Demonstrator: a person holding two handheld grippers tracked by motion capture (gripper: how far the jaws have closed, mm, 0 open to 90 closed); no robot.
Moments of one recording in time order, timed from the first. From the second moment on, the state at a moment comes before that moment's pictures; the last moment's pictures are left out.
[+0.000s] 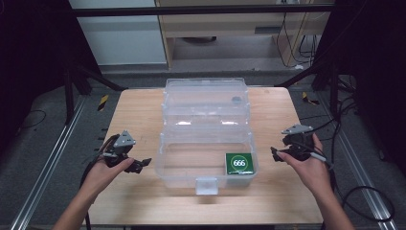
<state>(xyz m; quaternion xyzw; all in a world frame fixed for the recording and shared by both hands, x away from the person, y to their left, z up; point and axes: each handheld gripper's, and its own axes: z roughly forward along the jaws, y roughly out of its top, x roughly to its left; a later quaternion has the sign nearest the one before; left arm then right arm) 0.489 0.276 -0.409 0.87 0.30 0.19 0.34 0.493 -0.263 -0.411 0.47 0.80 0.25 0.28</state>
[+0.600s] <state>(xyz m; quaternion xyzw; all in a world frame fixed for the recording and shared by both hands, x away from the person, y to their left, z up) 0.457 0.214 -0.356 0.92 0.19 0.17 0.31 0.522 -0.196 -0.290 0.31 0.87 0.25 0.29</state>
